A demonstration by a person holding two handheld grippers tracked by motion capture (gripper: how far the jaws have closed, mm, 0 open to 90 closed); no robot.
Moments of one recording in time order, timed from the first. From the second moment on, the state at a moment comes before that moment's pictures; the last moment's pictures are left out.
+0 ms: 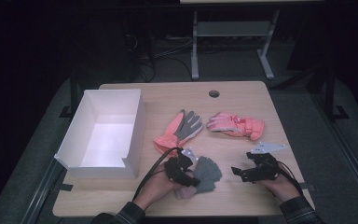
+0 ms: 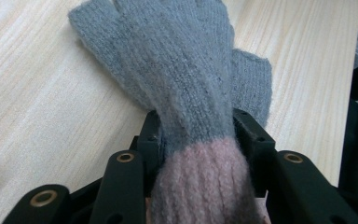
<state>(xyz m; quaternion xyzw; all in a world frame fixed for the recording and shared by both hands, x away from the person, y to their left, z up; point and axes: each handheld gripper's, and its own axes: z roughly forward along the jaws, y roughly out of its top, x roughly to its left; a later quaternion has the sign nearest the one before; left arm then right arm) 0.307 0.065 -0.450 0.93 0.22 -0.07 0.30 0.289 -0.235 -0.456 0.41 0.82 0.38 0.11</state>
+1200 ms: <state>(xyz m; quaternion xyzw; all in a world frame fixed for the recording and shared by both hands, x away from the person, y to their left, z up) 0.330 0.116 -0.344 0.88 0.29 -0.01 0.38 0.290 -0.235 -0.459 0.42 0.81 0.39 0.12</state>
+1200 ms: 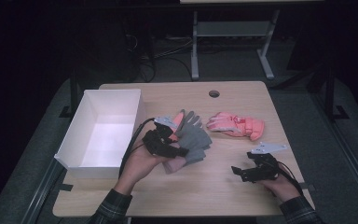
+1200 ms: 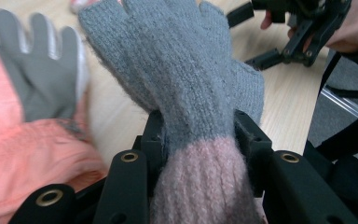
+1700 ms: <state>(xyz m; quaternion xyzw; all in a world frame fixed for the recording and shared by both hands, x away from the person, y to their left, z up) 0.339 0.171 -0.307 0.84 0.34 0.03 0.42 0.291 -0.236 -0.461 0.42 0.81 0.39 0.12</state>
